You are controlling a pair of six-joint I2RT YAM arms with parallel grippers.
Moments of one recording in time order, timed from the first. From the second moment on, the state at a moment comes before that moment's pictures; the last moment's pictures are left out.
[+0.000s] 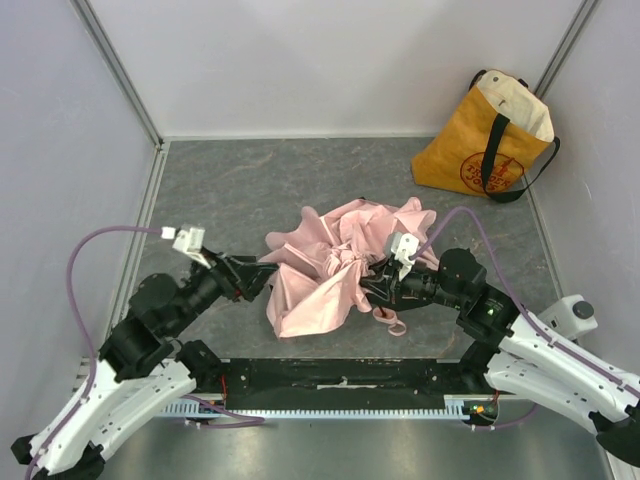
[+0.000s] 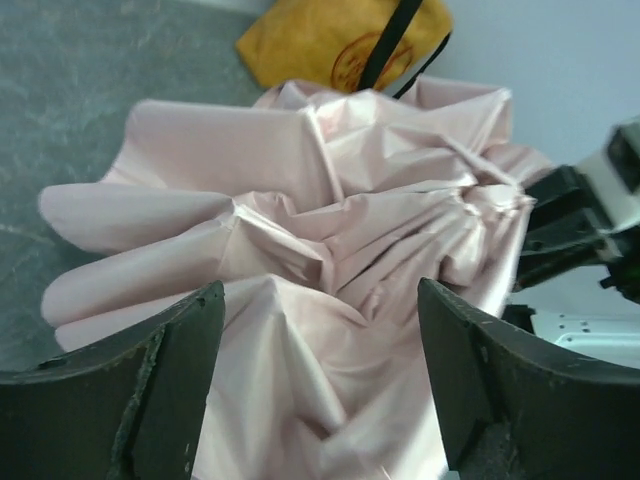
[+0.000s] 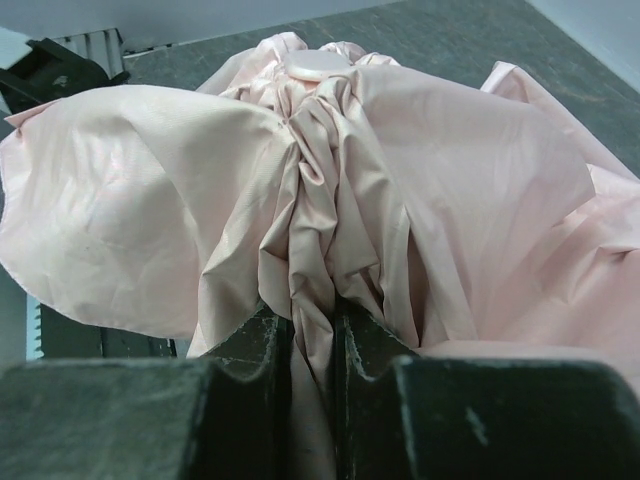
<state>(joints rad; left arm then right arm) -0.73 0.31 0.71 -0.42 -0.05 -0.61 0.84 0.72 0.61 -0.02 -0.35 -0.08</state>
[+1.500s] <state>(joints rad) -0.73 0.45 0.41 0.34 0.17 -0.61 0.83 0.92 0.65 0.23 -0.45 0.09</state>
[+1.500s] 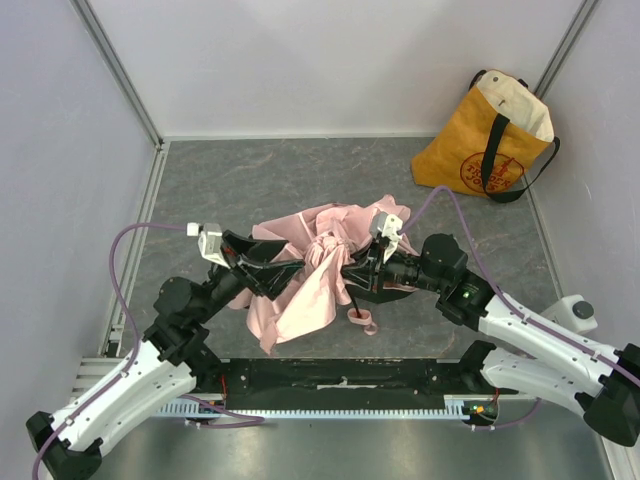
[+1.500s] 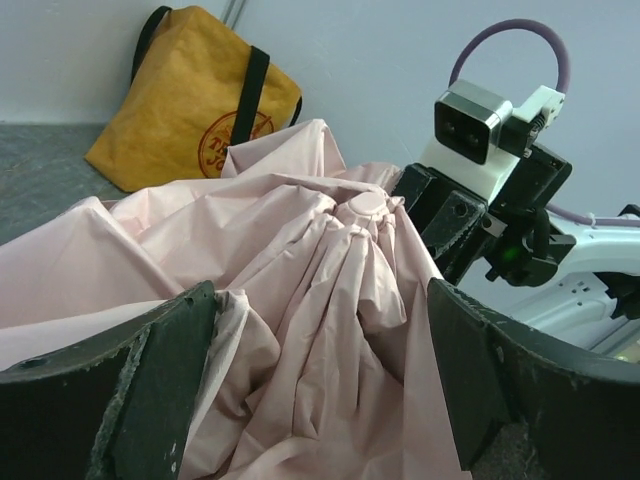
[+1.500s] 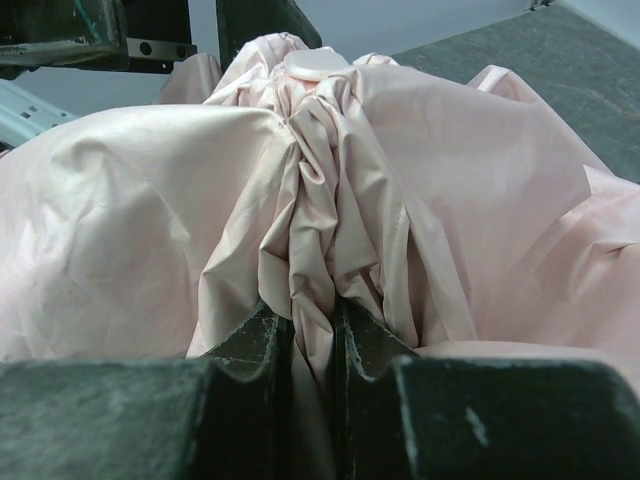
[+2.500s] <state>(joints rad) -0.73 0.44 0.45 0.14 -0.01 -0.68 0.79 0.96 0.68 0.27 -0.52 0.17</state>
